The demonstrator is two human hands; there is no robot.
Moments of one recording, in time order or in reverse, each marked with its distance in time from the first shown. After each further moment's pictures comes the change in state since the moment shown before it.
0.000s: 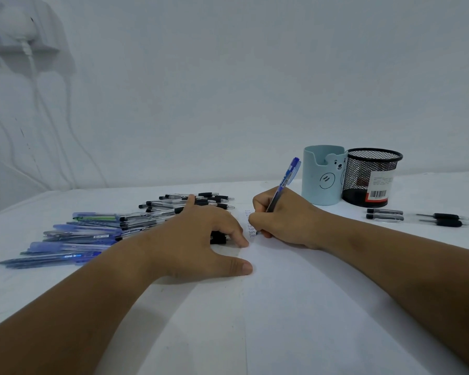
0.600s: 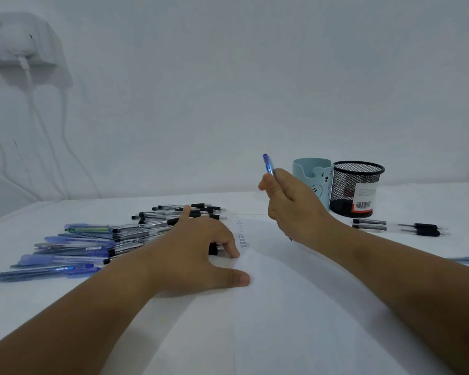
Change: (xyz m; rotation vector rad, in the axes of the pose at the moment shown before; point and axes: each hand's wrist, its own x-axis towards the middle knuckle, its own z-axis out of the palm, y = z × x) left_hand 0.001 0.005 0.007 0.036 0.063 0.007; right_hand 0.001 0.007 -0.018 0.179 0.335 -0.076
